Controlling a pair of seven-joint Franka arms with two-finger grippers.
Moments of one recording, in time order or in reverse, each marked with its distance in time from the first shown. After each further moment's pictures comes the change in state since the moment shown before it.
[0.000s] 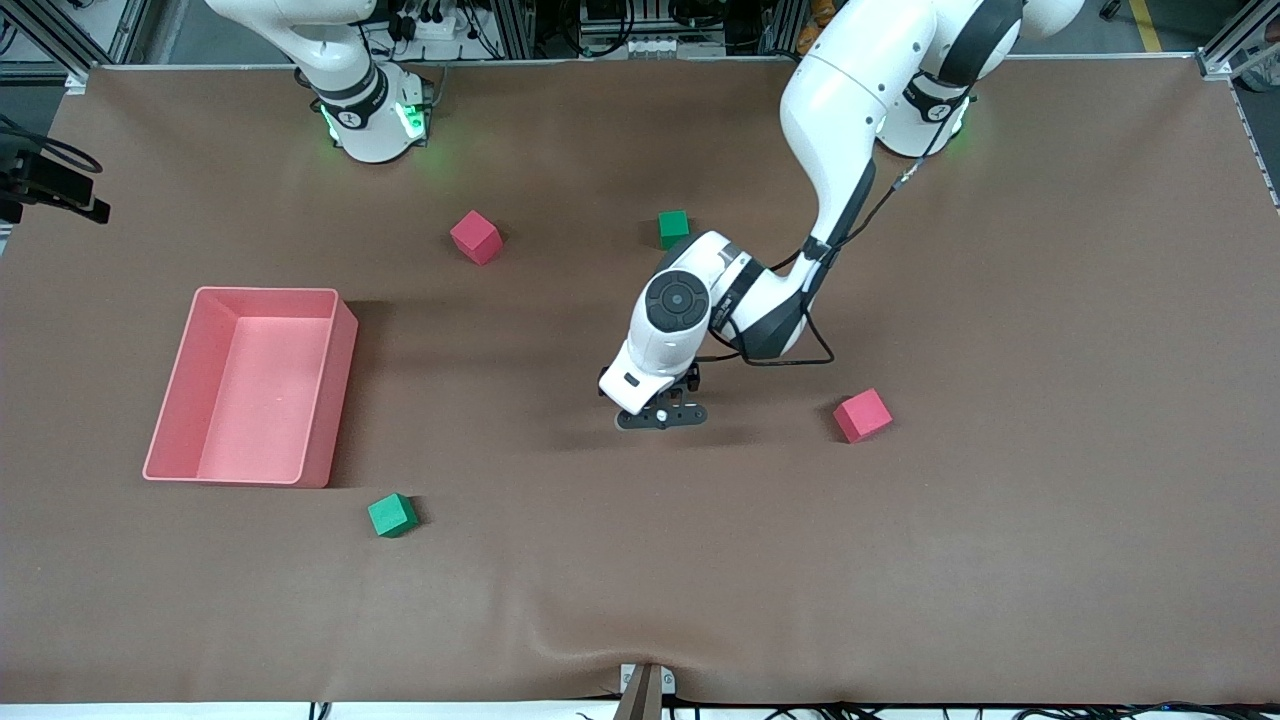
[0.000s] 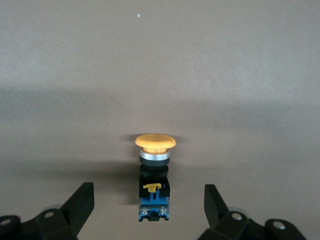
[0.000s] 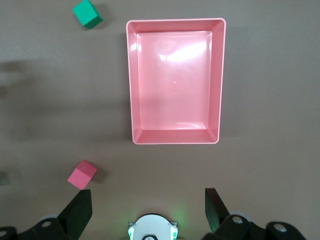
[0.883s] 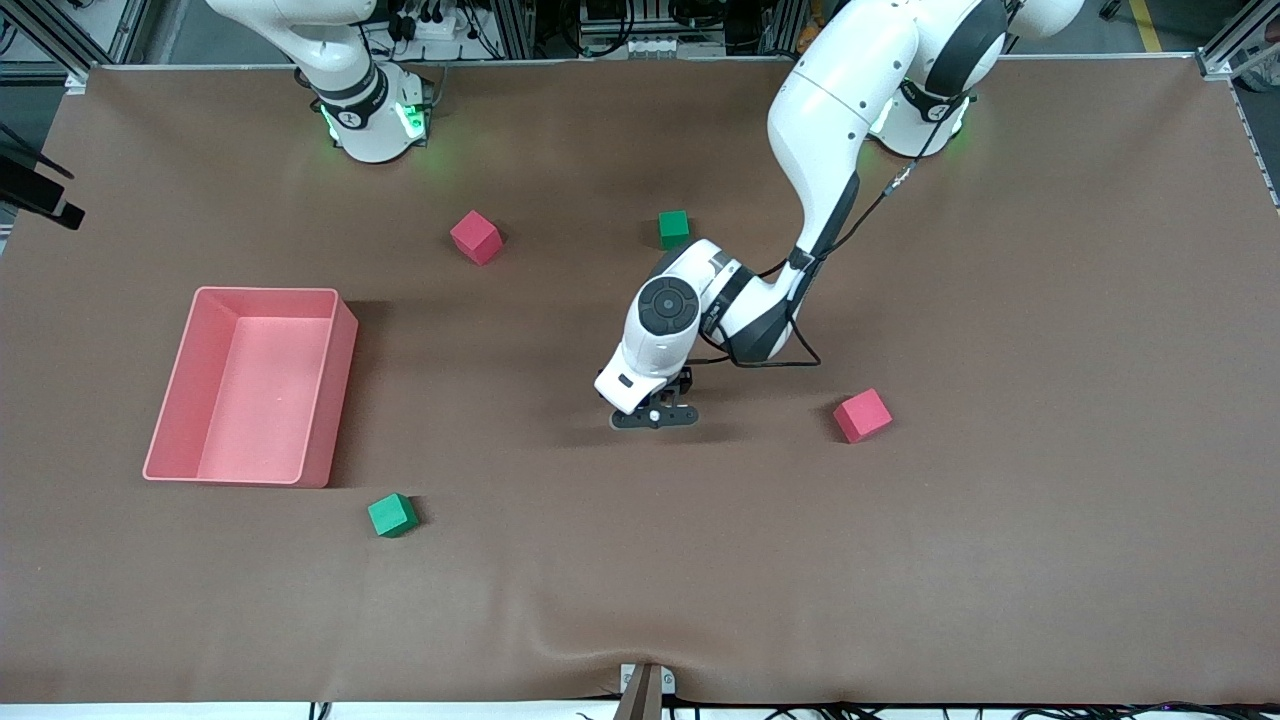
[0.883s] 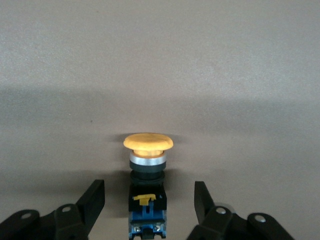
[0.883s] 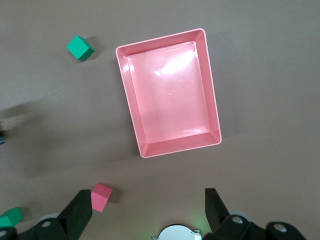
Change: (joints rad) left arm -0.016 0.046 0.003 0.002 0.003 0.053 0.000; right arm -0.018 0.000 0.010 0.051 0.013 0.008 0.164
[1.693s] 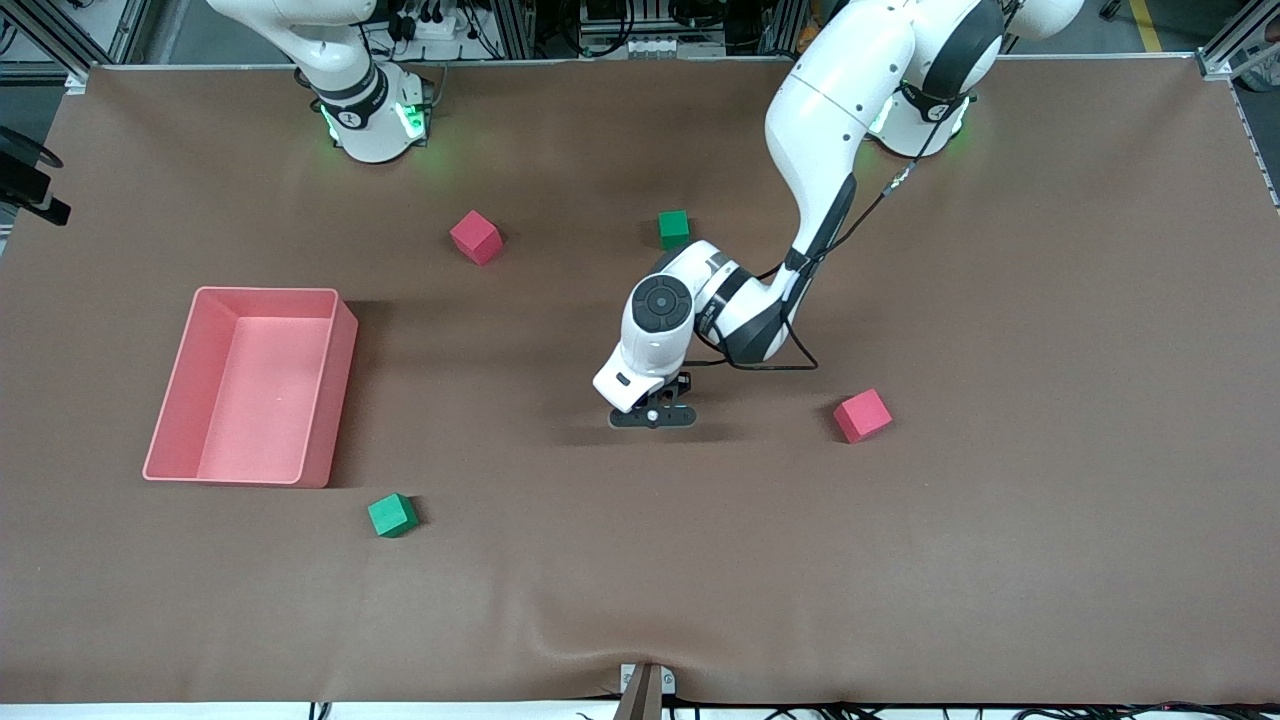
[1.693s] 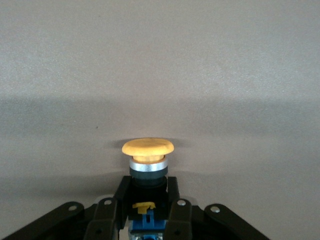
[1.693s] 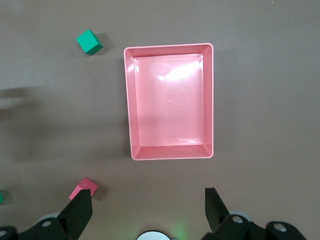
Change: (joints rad) left arm -0.004 0.011 0.001 0.002 0.057 0.000 0.000; right arm -0.022 0.001 -0.004 0.004 -0.002 0.021 -0.186
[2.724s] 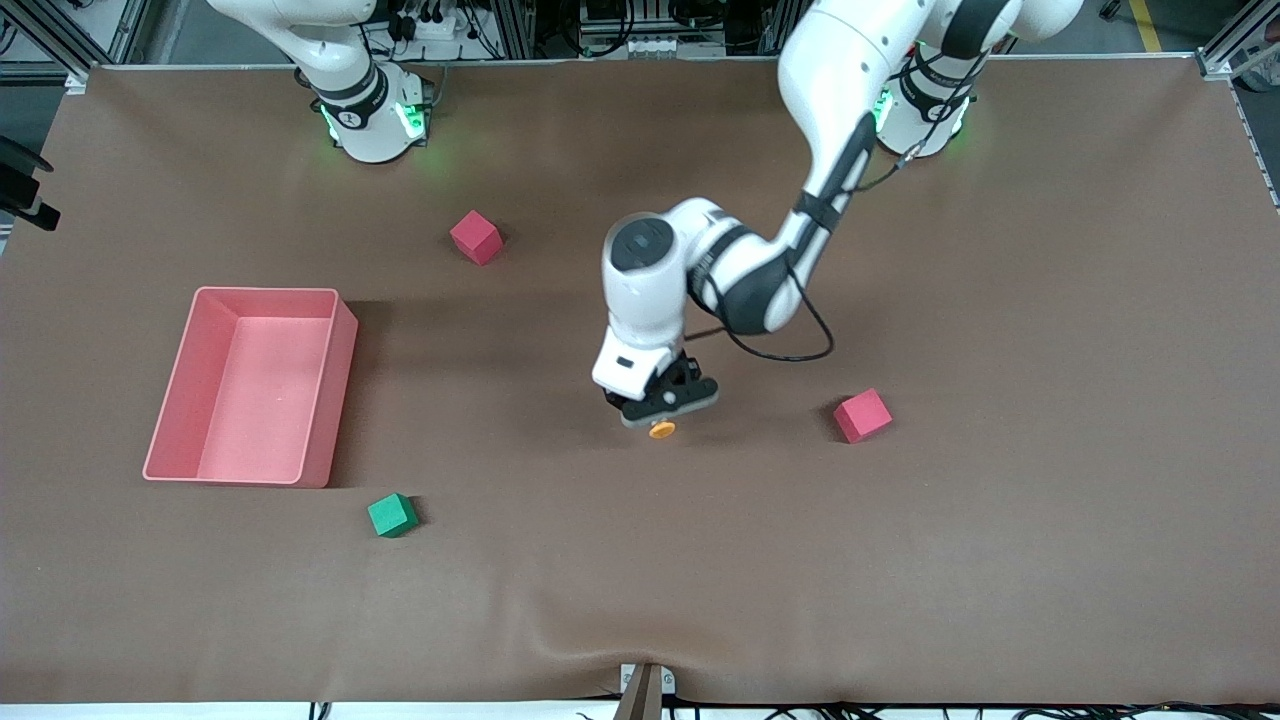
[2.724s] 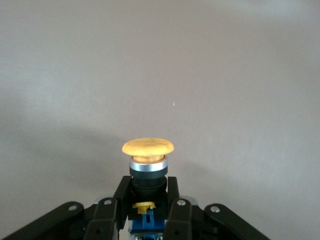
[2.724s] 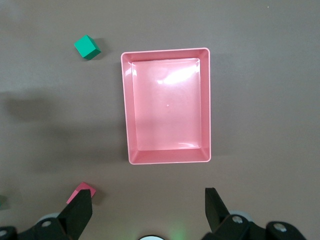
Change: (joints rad) left arm -0.091 -0.136 0.083 0.029 0.339 -0.100 -0.591; right arm -0.009 0.004 0.000 -0.002 0.000 0.020 -0.007
